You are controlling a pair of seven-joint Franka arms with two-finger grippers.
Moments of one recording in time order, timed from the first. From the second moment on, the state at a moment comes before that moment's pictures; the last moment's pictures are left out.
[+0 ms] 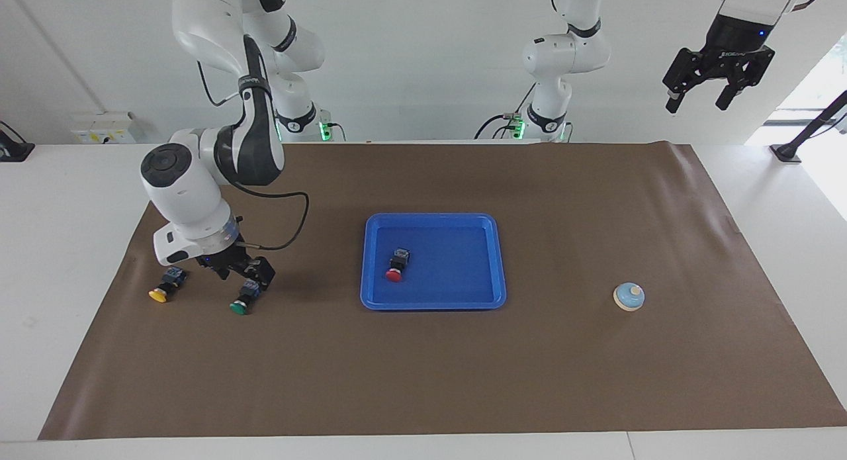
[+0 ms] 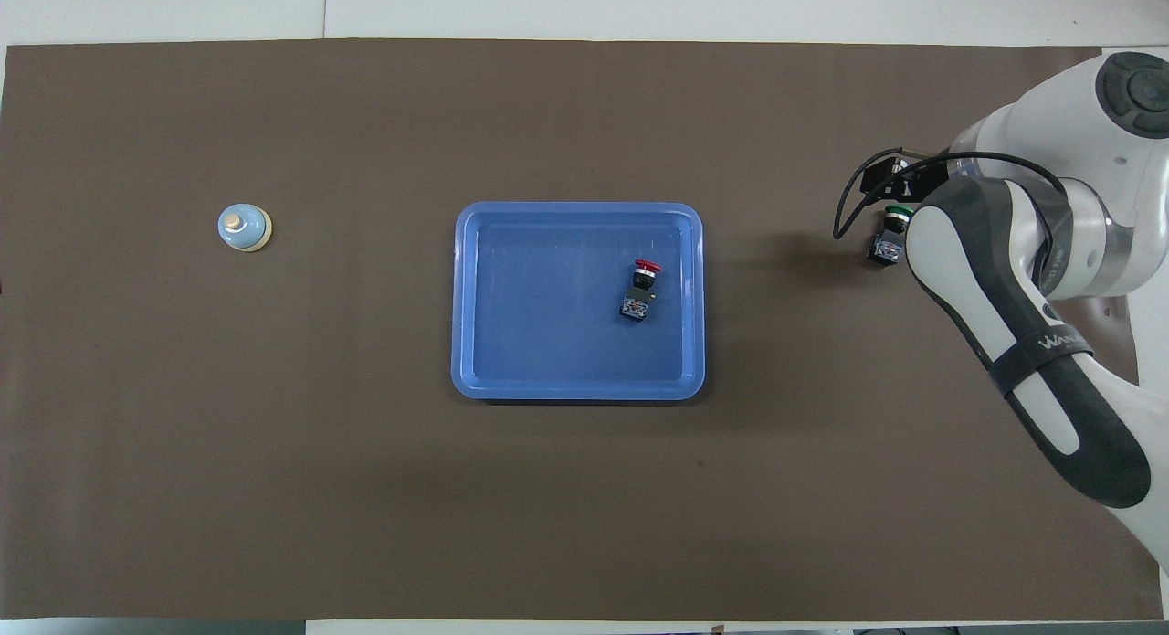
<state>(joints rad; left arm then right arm) 0.05 -0.18 -0.05 -1.55 -0.01 1.52 -0.02 0.01 0.34 -0.01 -1.79 0.00 2.18 0.30</state>
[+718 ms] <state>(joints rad) 0.05 -0.18 -0.05 -1.55 -0.01 1.52 -0.02 -0.01 0.37 -0.01 -1.95 0.00 2.40 0.27</state>
